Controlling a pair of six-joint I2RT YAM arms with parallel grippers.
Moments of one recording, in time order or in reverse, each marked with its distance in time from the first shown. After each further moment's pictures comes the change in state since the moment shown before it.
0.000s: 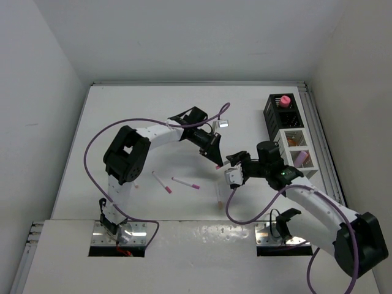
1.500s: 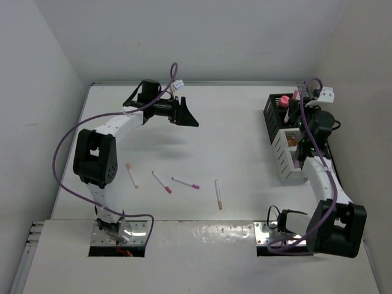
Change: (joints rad) left arm 0.362 -0.207 -0.053 0.230 0.027 -0.097; right arm -0.612 0.172 0.228 0.644 0.475 1.537
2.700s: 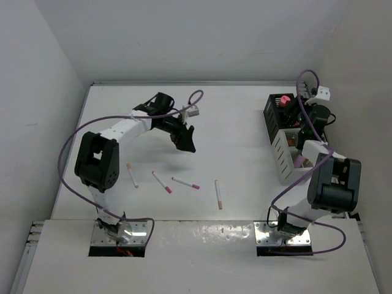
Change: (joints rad) left arm -0.077 -0.033 -0.048 -0.362 -0.212 0.589; right arm -0.099 0.438 0.078 0.230 -0.005 0.011
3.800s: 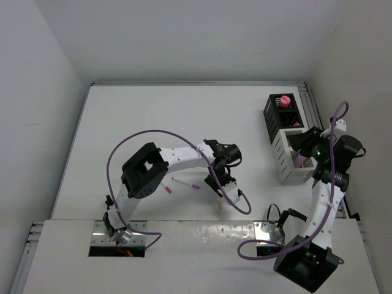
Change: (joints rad) left arm -0.687 0.272 0.223 -0.412 -0.436 1.107; right arm -0.295 -0.767 -0.135 -0.912 -0.584 0.124
